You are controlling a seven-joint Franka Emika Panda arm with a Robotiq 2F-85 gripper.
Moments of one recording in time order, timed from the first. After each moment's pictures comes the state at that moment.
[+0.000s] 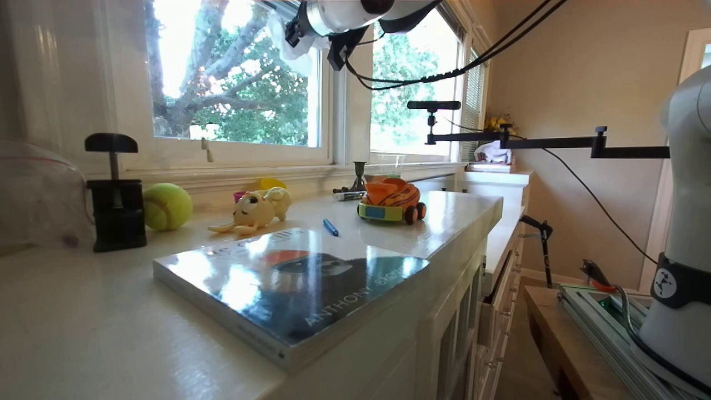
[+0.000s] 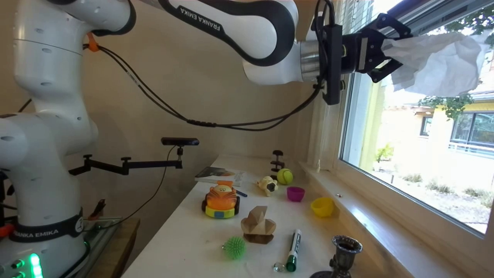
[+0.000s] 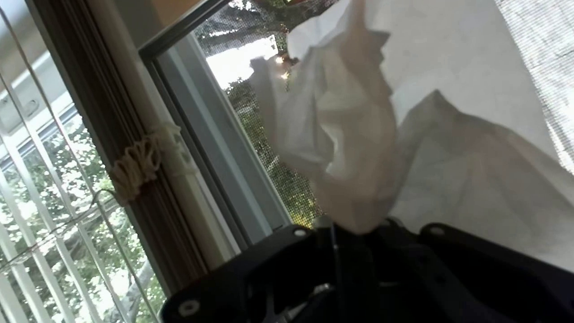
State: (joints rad) arm -0.13 0.05 -0.18 -1.80 -2.51 2.62 1.54
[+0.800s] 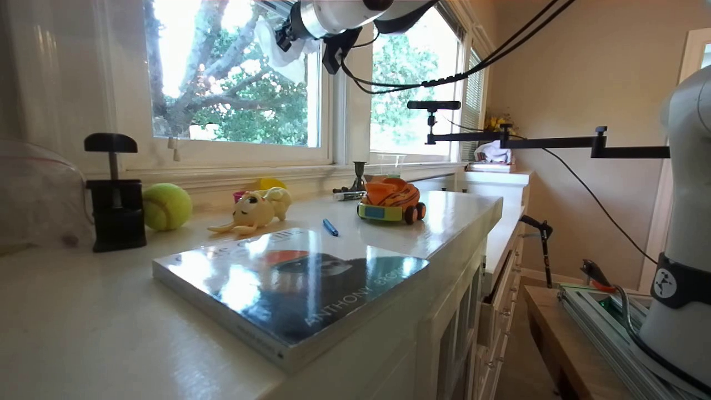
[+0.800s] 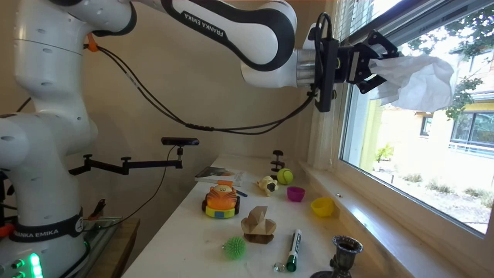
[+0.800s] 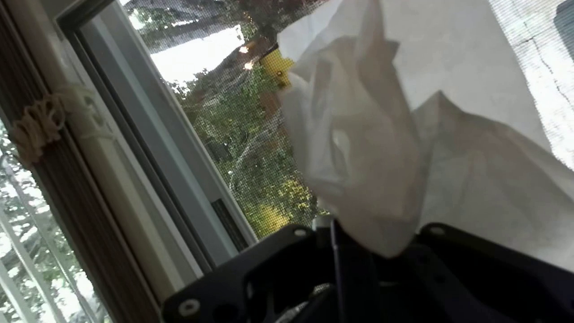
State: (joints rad) arm -0.13 0.05 -0.15 -1.81 -2.51 2.68 1.54
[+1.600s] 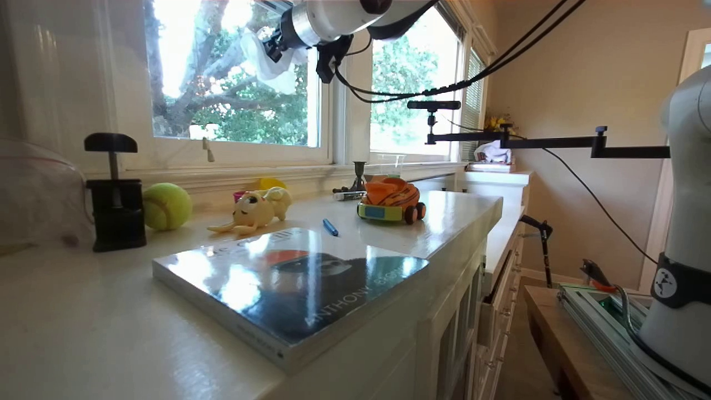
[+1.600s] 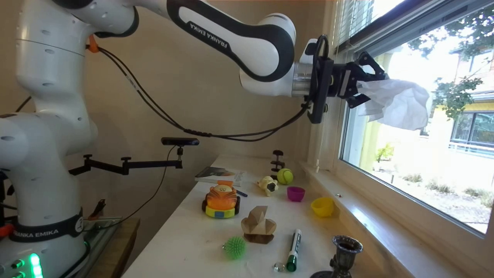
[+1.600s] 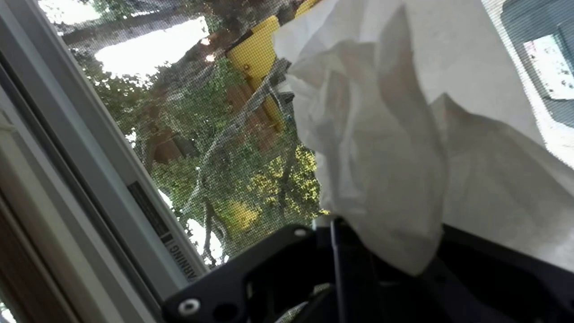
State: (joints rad) arm -0.13 0.08 -0.11 -1.82 -2.51 2.72 1.54
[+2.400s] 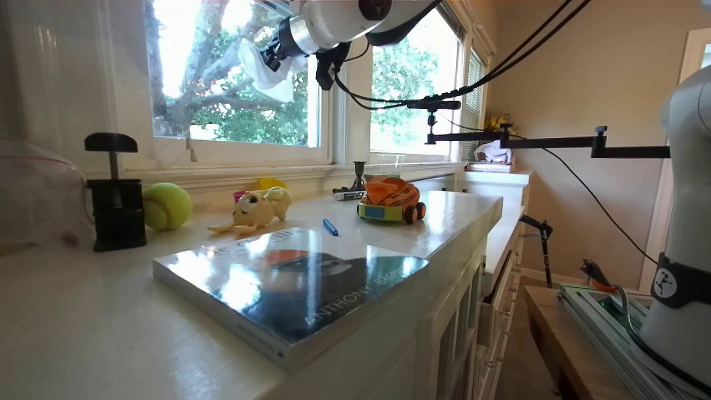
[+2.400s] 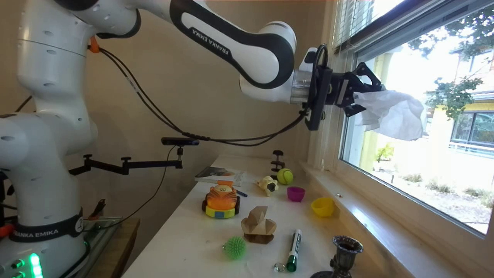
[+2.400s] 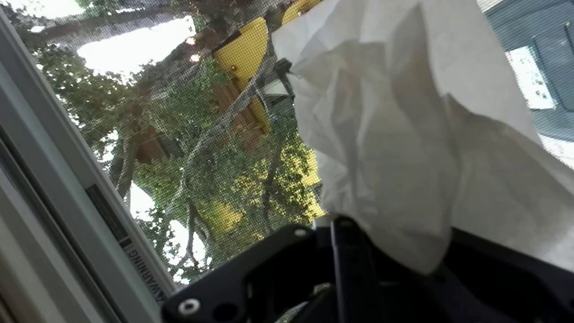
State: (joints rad) arm -0.13 0.09 -0.10 -1.84 -2.51 2.73 1.52
